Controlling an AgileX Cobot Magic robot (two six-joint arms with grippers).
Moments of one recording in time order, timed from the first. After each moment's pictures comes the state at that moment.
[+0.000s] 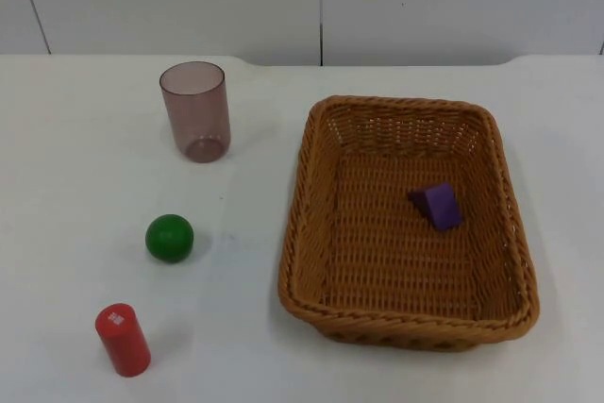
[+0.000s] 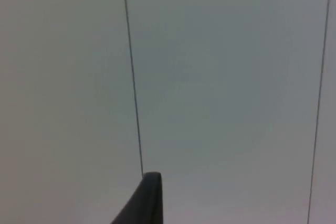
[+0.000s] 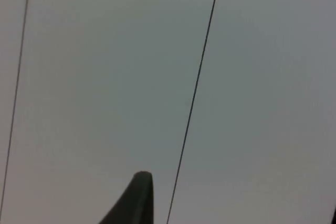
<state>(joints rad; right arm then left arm) -0.05 0.32 -1.17 0.01 0.66 -0.24 -0.07 0.52 -1.24 0.07 0.70 -0.05</state>
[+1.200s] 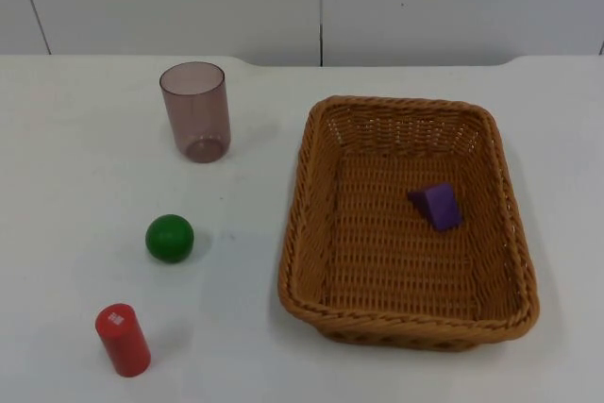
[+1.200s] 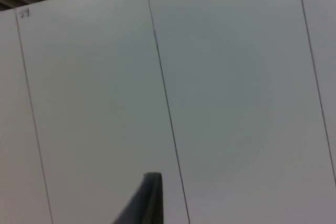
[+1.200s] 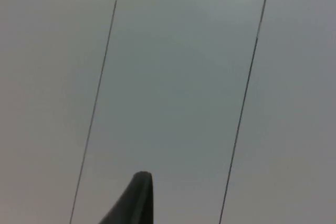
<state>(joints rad) -0.04 0.01 -1.18 0.20 0.88 -0.33 0.02 0.06 -1.26 0.00 0.89 0.15</state>
